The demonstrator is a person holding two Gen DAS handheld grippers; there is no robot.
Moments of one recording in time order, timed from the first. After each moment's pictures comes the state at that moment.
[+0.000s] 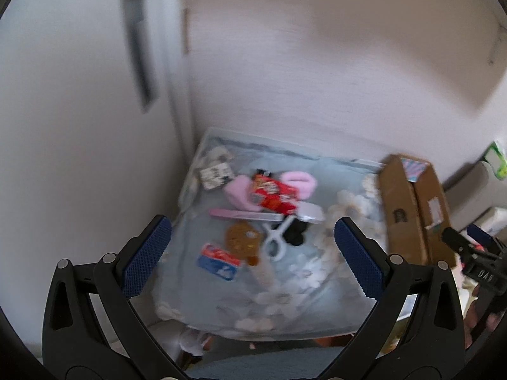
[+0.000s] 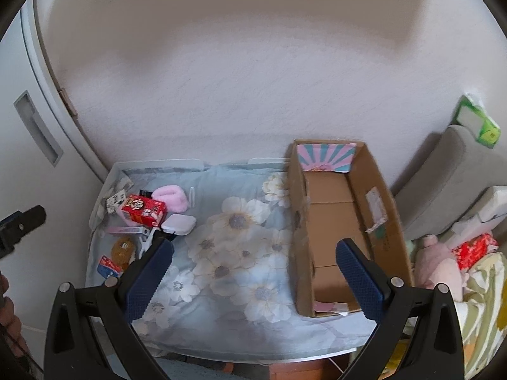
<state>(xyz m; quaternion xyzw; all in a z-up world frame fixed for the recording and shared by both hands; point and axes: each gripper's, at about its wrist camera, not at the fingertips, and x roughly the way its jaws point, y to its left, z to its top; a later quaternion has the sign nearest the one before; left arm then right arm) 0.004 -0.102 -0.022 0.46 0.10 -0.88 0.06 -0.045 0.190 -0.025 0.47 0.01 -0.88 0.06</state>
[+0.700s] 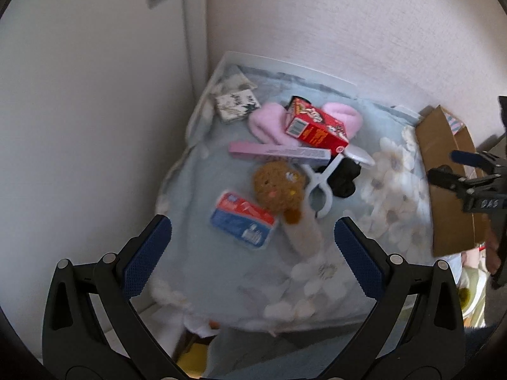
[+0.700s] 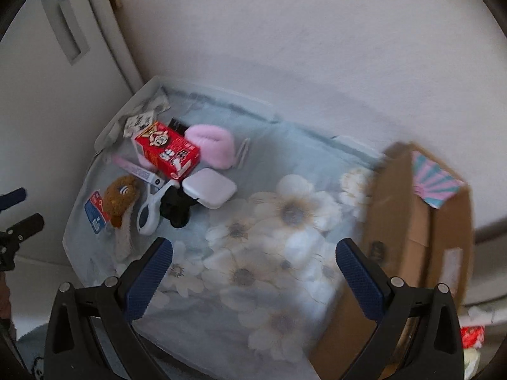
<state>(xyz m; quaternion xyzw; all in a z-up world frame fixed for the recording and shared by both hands) 0.006 -0.123 -0.146 0.53 0.11 -0.84 0.05 -0.123 0.117 -0.133 0.54 0.15 -0.79 0.23</state>
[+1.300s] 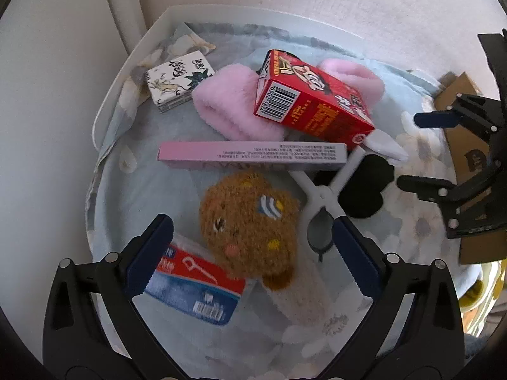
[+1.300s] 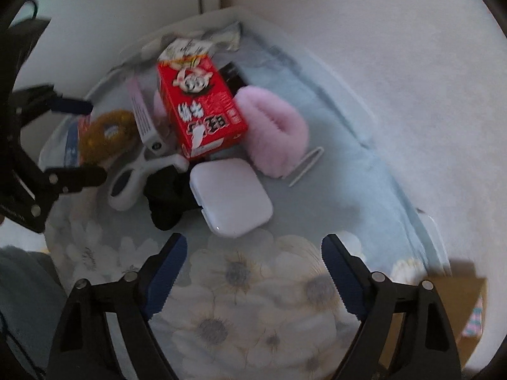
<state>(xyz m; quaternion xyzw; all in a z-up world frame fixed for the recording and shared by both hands) -0.070 -0.093 -0.237 0.58 0.08 -0.81 0.01 -0.160 0.060 -0.213 0.51 0.34 -0.69 0.38</state>
